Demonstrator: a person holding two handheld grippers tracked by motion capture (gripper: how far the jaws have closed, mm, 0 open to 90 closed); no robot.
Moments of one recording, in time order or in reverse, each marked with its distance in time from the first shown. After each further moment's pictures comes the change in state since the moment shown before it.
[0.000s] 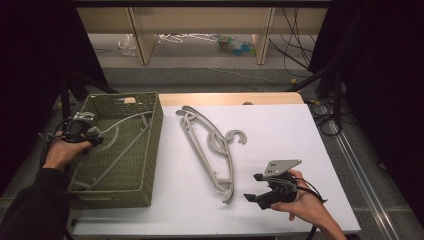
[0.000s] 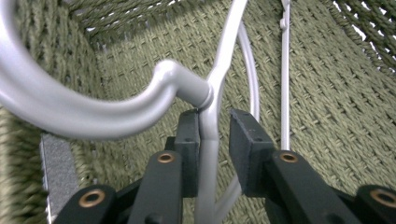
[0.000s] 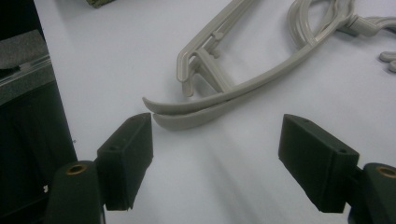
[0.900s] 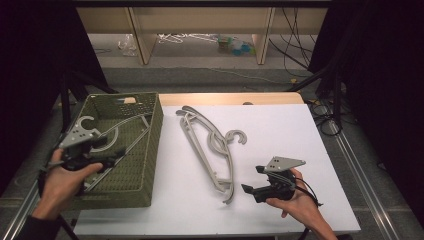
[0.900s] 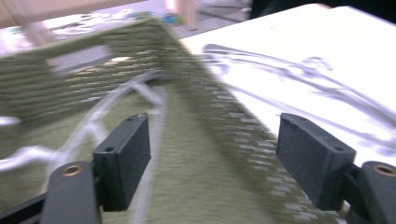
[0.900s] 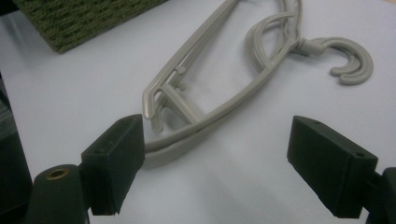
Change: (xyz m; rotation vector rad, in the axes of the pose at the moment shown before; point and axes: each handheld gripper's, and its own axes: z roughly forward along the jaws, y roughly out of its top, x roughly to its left) left arm -0.126 -0.009 -0.095 -0.415 -0.160 -0.083; right arm -0.003 -0.001 0.006 -0.132 -0.116 0.106
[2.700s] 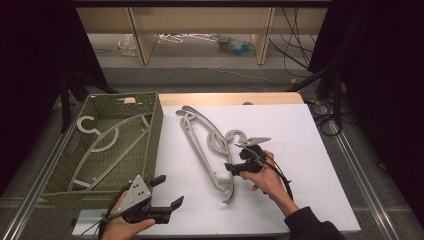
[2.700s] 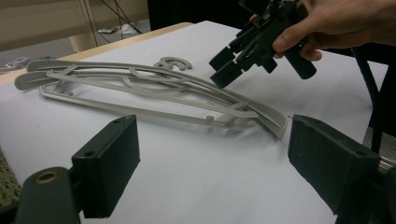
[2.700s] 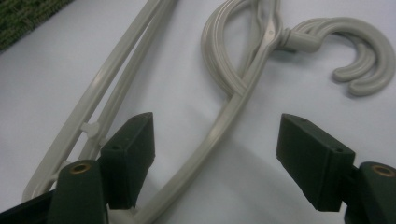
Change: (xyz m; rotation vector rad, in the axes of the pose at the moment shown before) left arm -0.131 -0.069 0.032 -0.150 -0.294 0.122; right arm -0.028 0.035 0.091 0.125 -0.099 0.137
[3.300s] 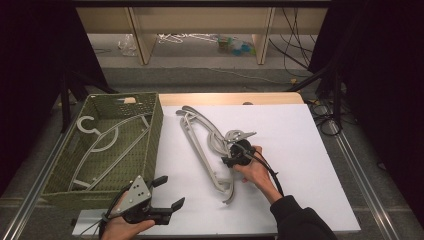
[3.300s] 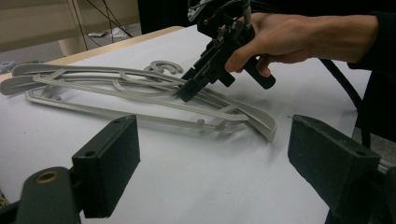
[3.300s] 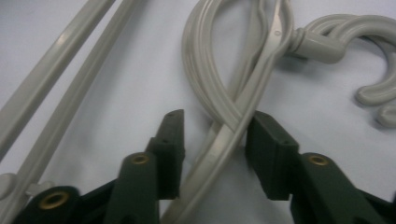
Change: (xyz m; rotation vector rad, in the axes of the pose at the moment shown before) left arm -0.001 -0.001 0.001 -0.015 -0.037 -0.001; right arm -0.008 0.014 0.043 0.070 -0.036 -0.034
